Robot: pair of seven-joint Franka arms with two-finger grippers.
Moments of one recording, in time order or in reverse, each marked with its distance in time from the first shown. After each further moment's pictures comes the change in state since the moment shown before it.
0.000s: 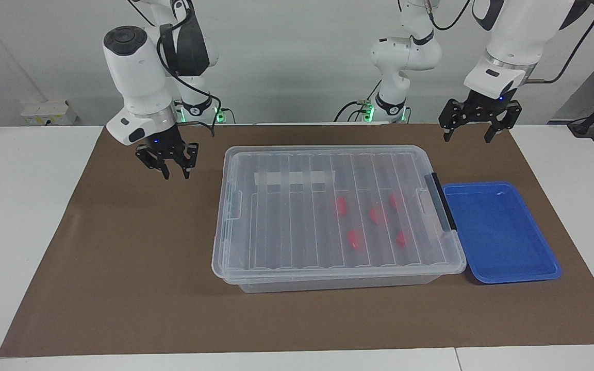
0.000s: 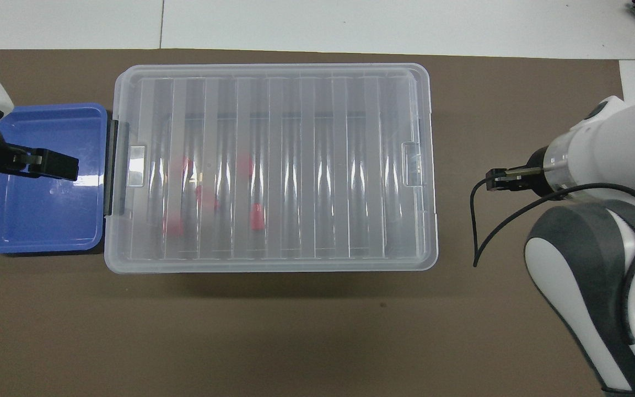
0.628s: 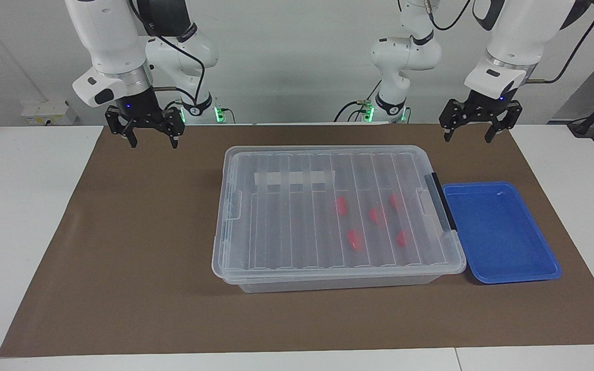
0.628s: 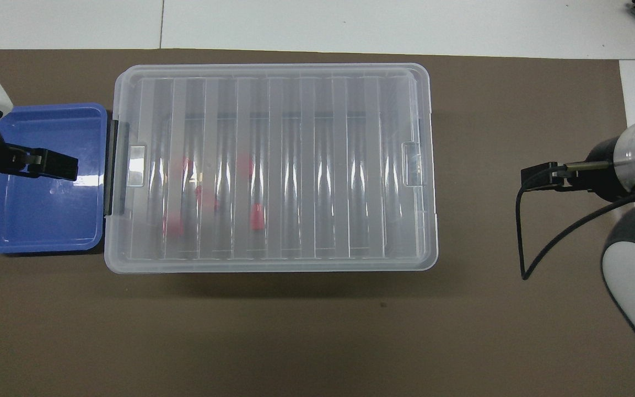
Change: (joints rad) left arm 0.000 0.000 0.000 0.000 0.000 0.000 0.000; right arm -0.025 -0.011 -0.005 0.202 0.001 -0.228 0.000
